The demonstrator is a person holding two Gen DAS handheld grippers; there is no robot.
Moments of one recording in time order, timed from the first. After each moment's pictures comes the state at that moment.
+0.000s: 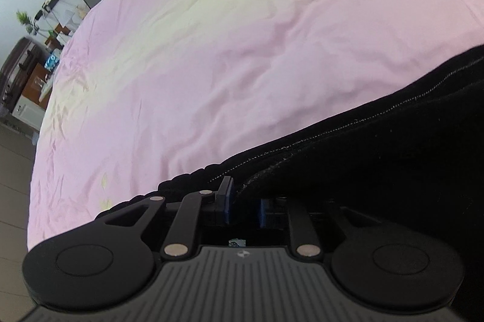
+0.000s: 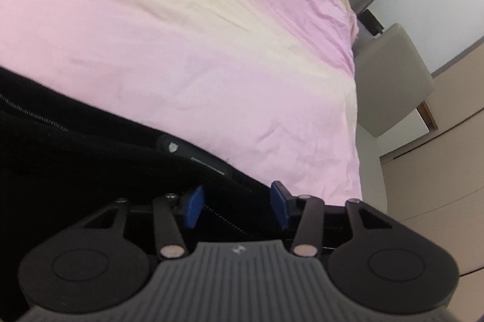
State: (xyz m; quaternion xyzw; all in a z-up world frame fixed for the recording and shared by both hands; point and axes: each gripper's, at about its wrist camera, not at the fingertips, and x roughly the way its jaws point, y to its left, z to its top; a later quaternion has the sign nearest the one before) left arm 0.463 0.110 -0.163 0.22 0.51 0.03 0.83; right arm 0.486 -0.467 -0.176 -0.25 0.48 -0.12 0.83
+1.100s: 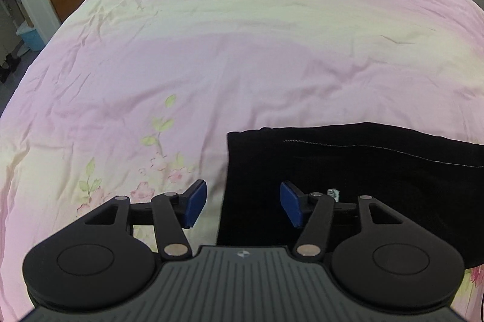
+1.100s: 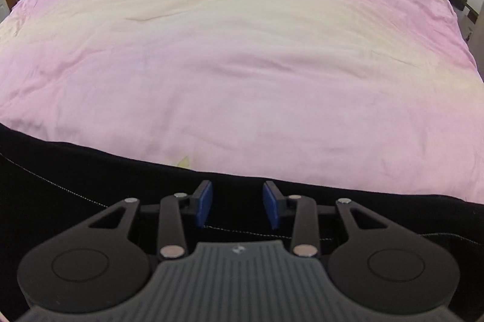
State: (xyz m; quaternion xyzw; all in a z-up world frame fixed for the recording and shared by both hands) left arm 0.411 0.272 -0.095 -0.02 0.51 0.04 0.86; right arm 0.521 -0.290 -0.186 -0.03 0.49 0.04 0.87
